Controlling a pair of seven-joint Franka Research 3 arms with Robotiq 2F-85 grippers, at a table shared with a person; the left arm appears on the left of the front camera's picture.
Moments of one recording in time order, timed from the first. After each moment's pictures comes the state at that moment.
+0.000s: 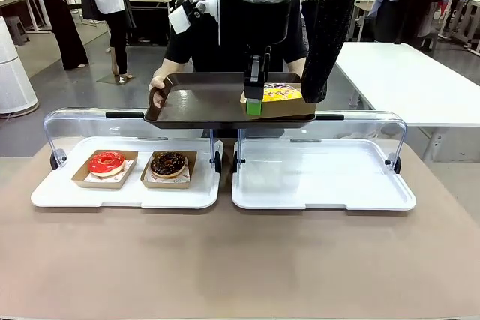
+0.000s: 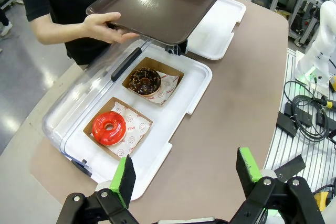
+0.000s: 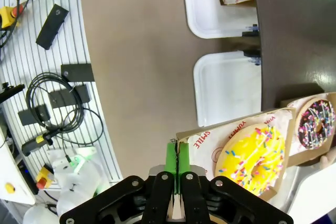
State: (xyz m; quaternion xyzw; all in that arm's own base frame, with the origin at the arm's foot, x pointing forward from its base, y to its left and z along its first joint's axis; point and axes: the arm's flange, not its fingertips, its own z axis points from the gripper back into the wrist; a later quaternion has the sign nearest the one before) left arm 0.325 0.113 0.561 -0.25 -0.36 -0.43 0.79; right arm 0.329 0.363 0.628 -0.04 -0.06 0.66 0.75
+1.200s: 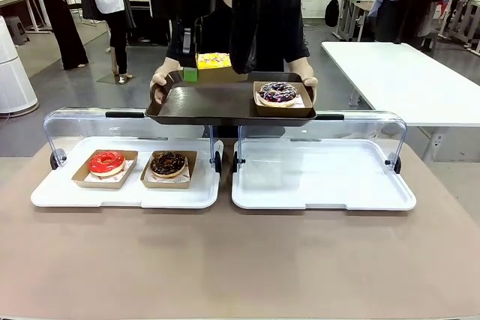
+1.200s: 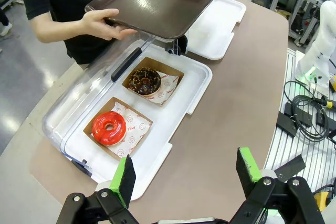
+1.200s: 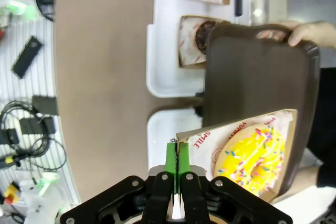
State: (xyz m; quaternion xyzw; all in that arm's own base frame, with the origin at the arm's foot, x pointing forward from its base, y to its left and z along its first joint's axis) left arm 0.325 0.113 0.561 -0.25 -0.36 -0.43 0.79; right arm 0.386 0.465 0.647 -0.05 -0.14 0.71 0.69
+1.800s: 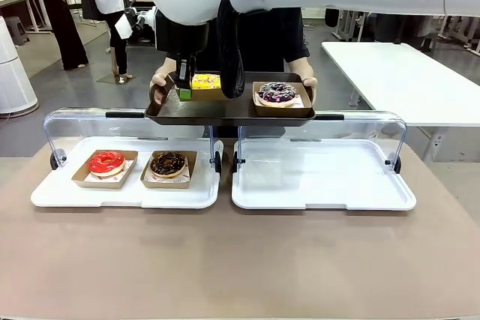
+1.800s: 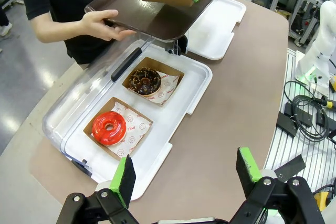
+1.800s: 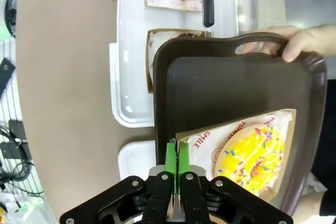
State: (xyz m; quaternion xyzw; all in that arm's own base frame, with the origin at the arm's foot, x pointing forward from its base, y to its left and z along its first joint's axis) left arm 0.325 0.113 0.561 -0.25 -0.36 -0.43 0.79; right arm 0.462 0.482 0.578 -0.03 -0.15 0.70 0.70
